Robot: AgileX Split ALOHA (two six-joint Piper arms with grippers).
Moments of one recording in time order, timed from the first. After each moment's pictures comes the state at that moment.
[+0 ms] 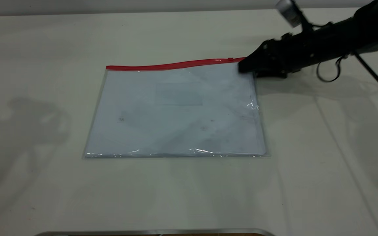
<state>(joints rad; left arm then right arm) -0.06 1.45 -0.95 -0.31 0.42 0.37 0.05 2.74 -1.65 1.53 0.89 -1.51</state>
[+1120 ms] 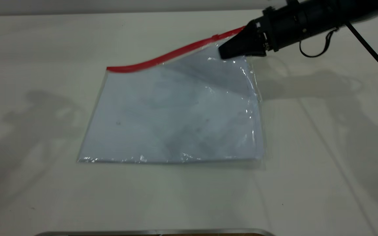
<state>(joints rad) -0.12 1.59 -0.99 -0.34 0.40 0.43 0.13 2.60 -1.65 1.32 1.12 -1.48</state>
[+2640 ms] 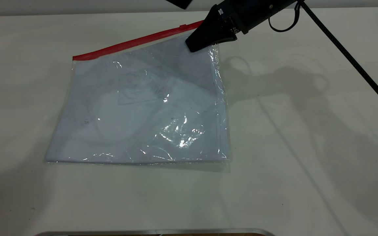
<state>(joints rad) -0.32 2.20 -1.57 -1.00 0.71 1.42 0.26 2.54 -1.75 1.24 1.08 -1.37</state>
